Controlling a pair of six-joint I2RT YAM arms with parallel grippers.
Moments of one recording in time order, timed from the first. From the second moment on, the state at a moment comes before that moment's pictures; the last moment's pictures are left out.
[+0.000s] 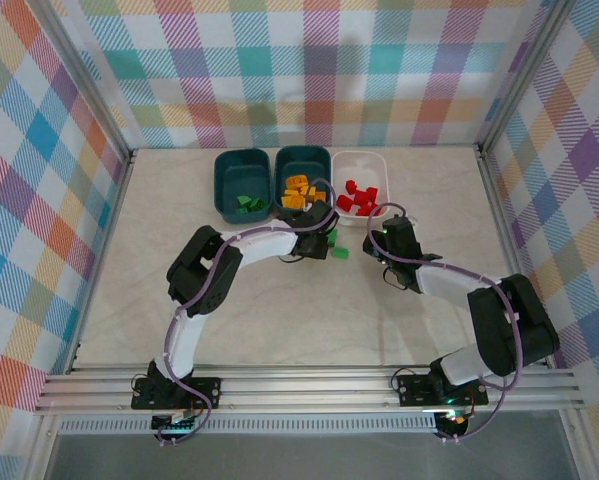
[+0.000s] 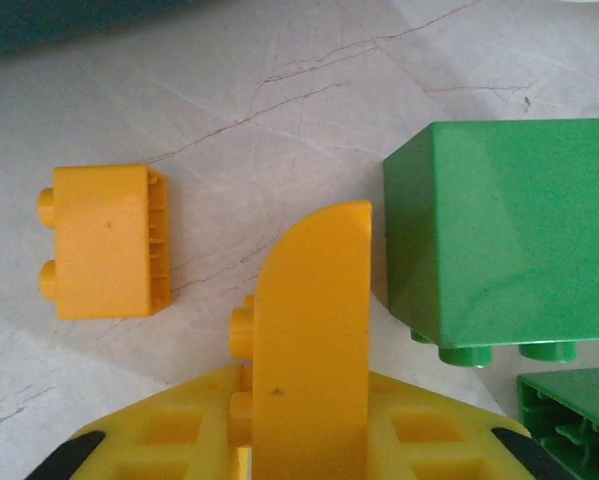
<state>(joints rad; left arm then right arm) -0.75 2.13 1.51 -0.48 -0.18 -0.45 0.39 1.46 0.64 0.06 0.17 0.69</state>
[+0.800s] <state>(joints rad) -0.56 2.22 2.09 -0.80 -0.22 -0.48 0.39 1.47 0.63 0.08 0.15 0.71</state>
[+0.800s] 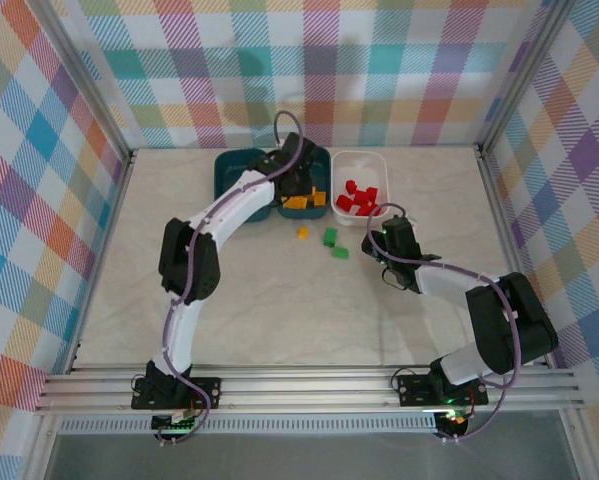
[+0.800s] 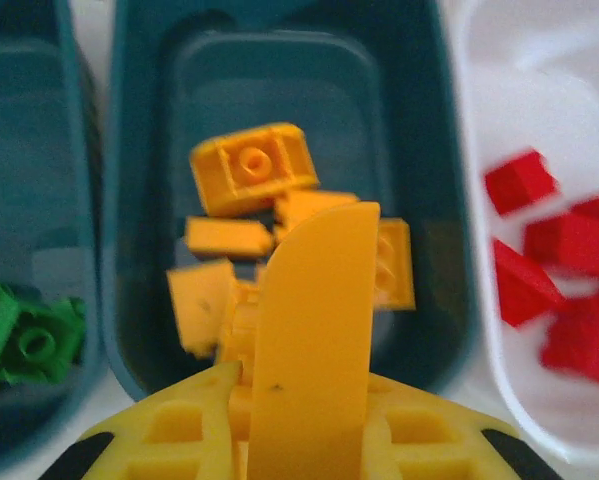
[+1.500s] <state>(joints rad) -0.57 2.20 1.99 -0.80 -0.10 -0.46 0.39 1.47 0.63 0.09 0.15 0.71</state>
